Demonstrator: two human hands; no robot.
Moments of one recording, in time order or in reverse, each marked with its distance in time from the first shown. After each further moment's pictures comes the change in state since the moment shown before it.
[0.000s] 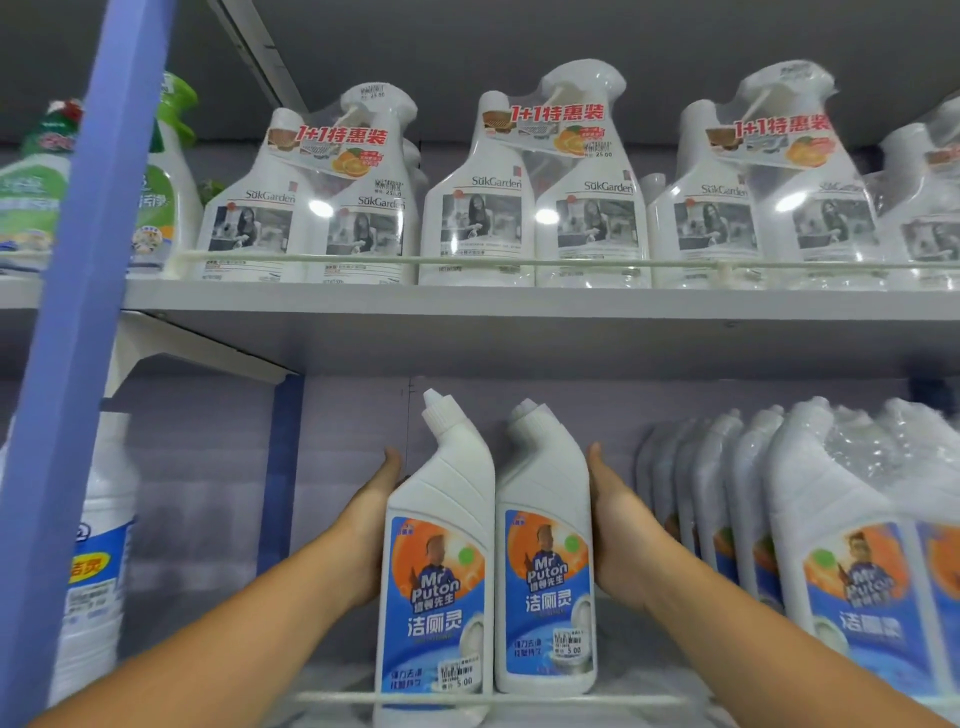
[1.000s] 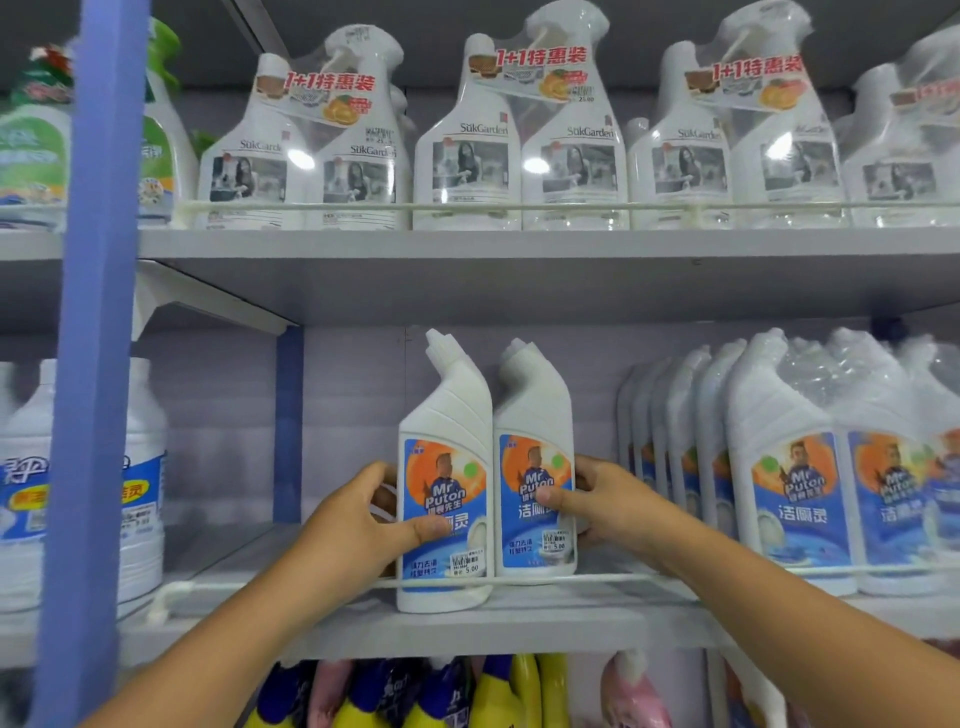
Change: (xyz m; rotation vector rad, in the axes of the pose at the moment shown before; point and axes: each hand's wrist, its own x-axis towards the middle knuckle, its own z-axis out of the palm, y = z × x) left_hand -0.077 -0.045 -0.027 0.878 0.154 0.396; right_hand -0.054 0.027 -0.020 -0.733 -0.029 -0.095
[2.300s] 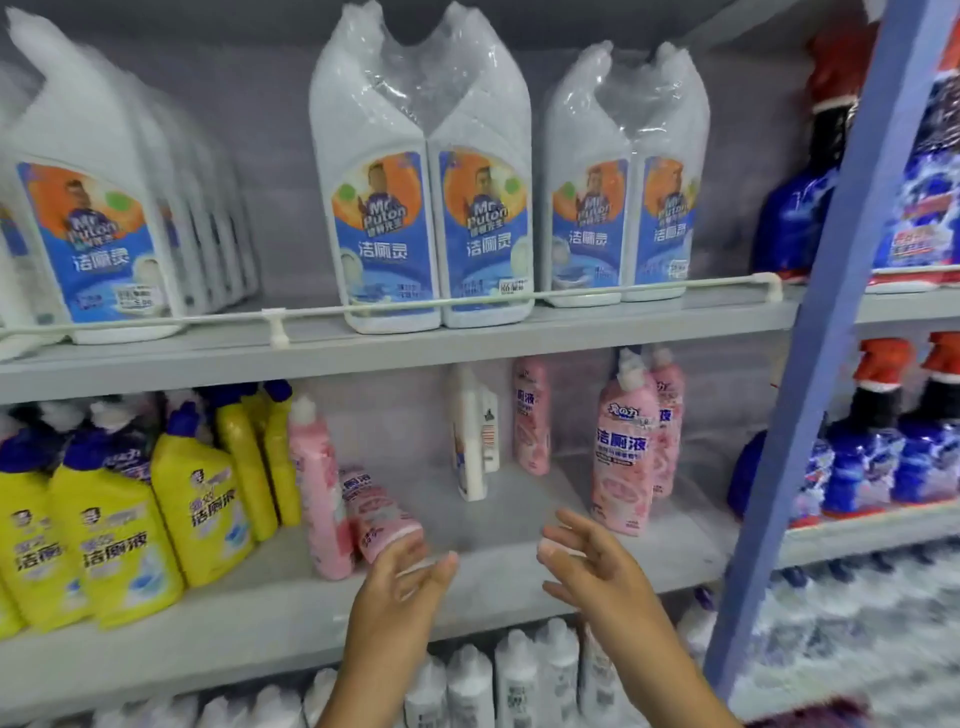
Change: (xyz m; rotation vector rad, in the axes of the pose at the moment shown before) left_hand -0.211 0.017 0.434 -0.494 -0.063 -0.480; right_hand -0.287 0.304 -0.165 0.422 0.351 0.362
